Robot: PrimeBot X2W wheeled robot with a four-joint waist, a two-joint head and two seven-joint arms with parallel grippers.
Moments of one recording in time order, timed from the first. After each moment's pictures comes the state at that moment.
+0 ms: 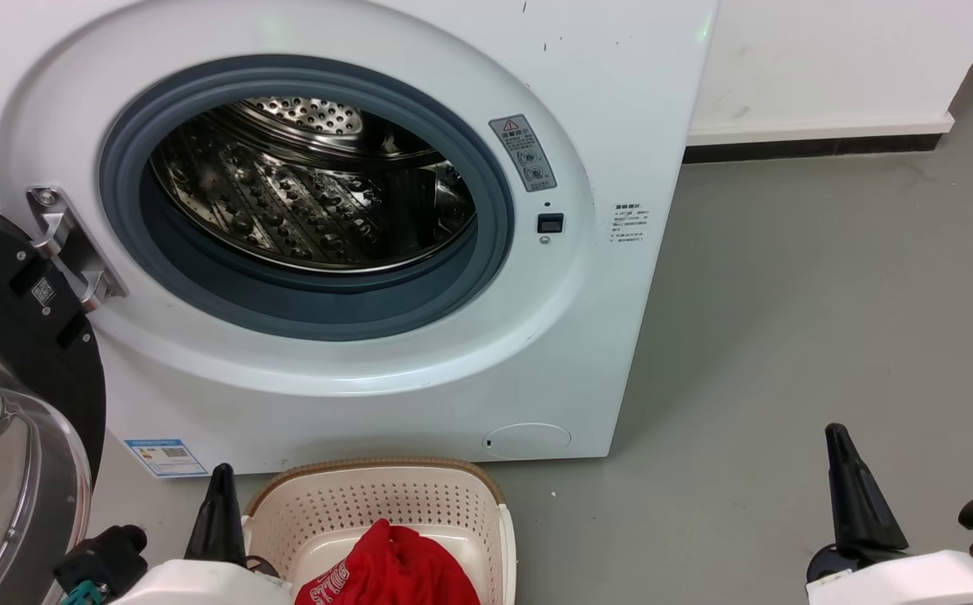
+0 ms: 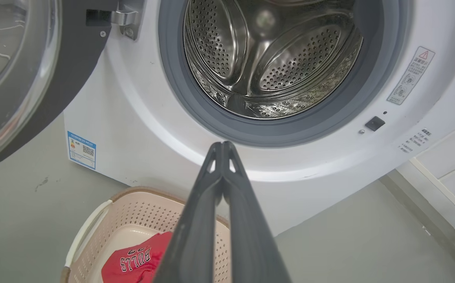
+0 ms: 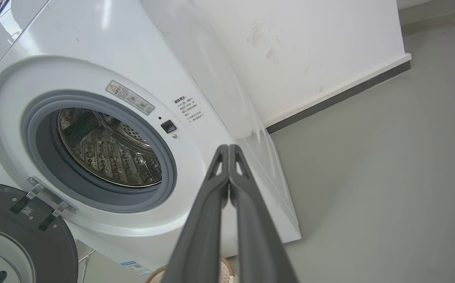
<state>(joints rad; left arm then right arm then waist) 0.05 0.05 0.07 0.16 -0.53 -0.04 -0.14 0.10 -0.07 0.01 0.04 0.57 0.13 -0.17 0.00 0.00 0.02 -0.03</state>
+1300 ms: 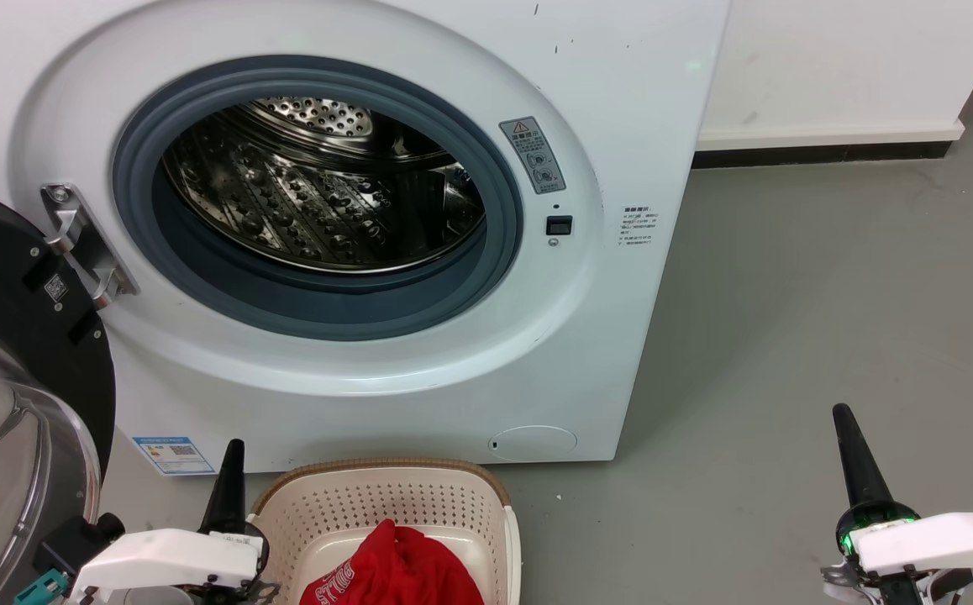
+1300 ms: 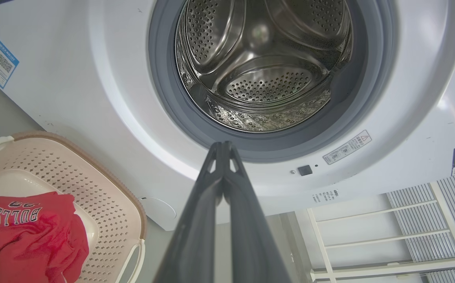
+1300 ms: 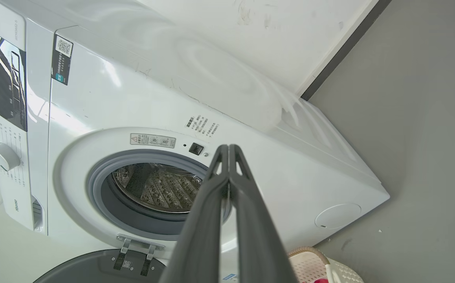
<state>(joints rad) -0.02 0.05 0.09 0.20 -1.06 -0.08 -0.02 0.00 -0.09 -0.01 0.14 1.11 0.13 -0.06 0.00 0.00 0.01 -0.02</state>
